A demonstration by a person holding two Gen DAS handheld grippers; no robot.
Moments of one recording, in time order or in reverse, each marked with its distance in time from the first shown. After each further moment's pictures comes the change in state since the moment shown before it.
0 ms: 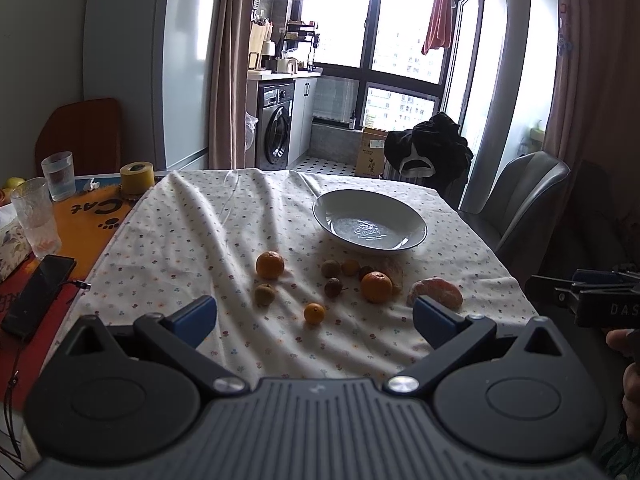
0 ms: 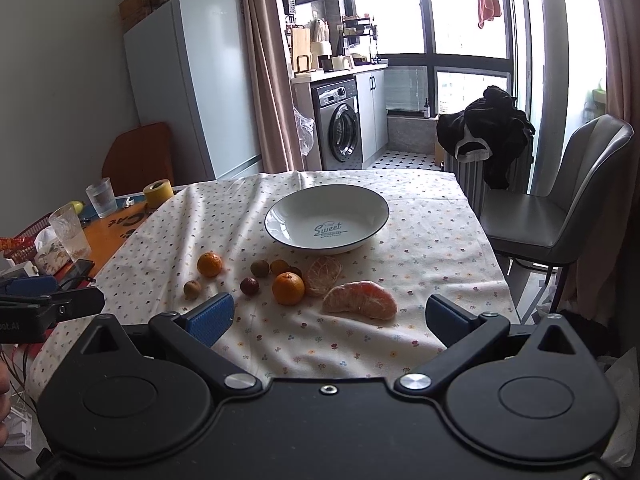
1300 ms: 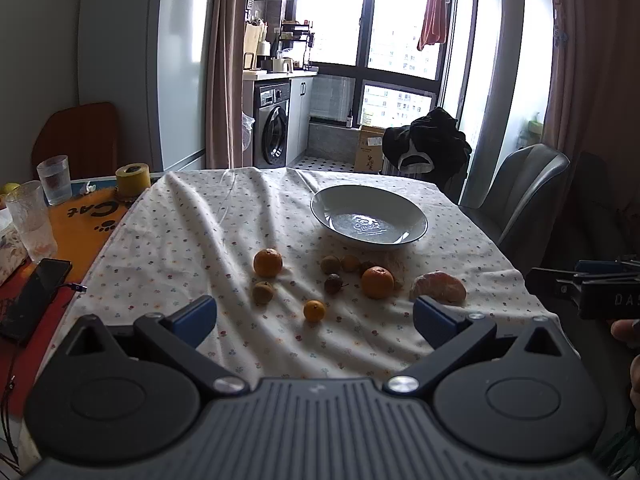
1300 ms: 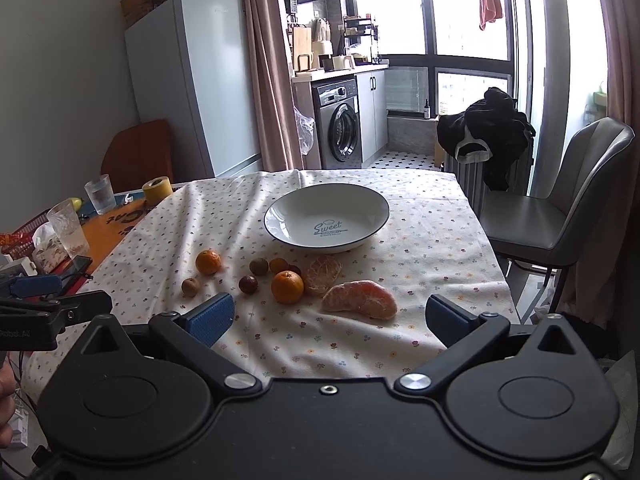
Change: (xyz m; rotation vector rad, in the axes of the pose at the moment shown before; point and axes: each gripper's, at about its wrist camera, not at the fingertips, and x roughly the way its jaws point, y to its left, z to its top) left arm 0.012 -0.002 -0.007 0.026 0.001 -0.002; right arm 0.004 0.003 -0.003 -0.008 0.004 -0.008
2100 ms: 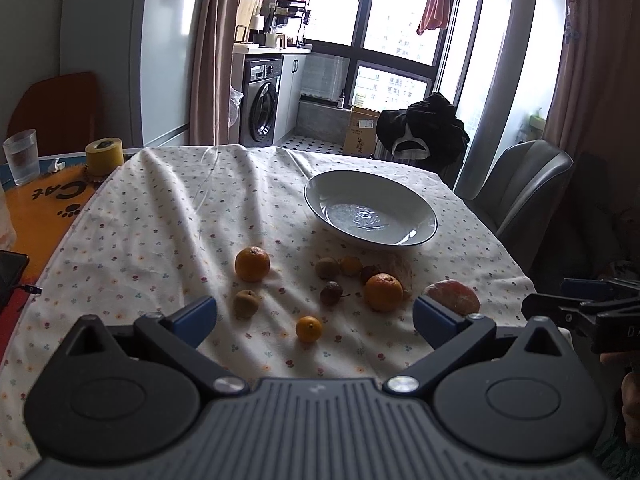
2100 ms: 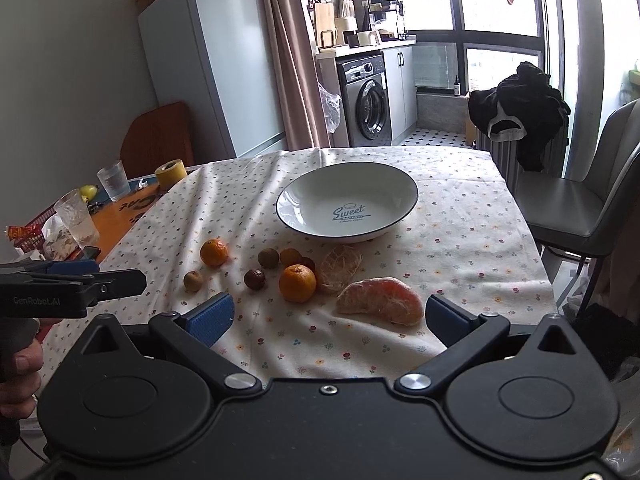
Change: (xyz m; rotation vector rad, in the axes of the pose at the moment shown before) left arm 0.072 0.016 0.014 -0.042 0.061 -0.058; right arm 0.054 -0.016 0.008 0.007 0.071 0.113
